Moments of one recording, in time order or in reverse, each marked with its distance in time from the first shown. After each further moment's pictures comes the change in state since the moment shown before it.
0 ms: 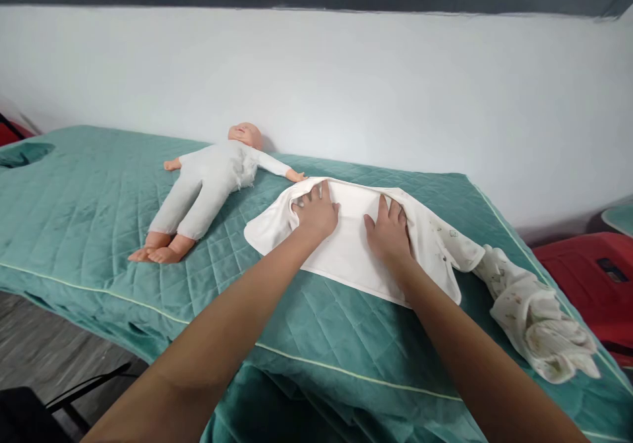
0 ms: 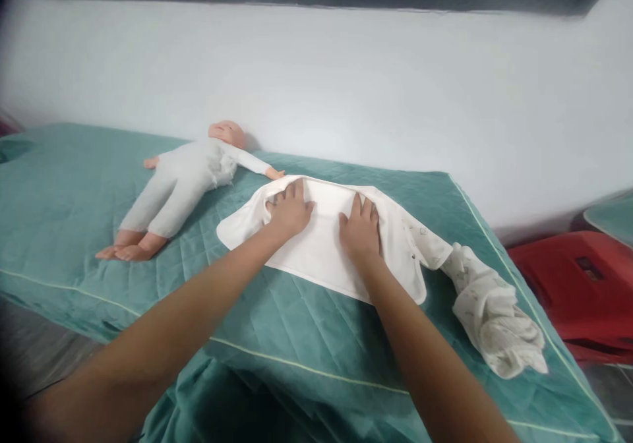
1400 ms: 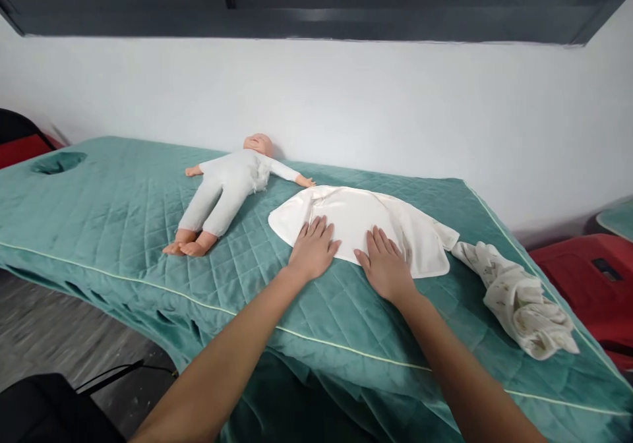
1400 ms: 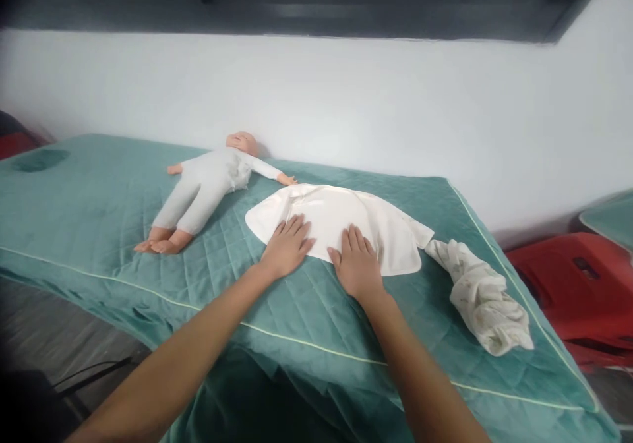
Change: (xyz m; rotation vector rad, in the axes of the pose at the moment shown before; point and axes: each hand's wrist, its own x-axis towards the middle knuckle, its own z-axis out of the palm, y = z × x) left_hand -0.080 -0.061 0.010 0.004 -0.040 0.384; right_hand -0.082 -0.001 -0.005 -0.192 -0.164 -0.296
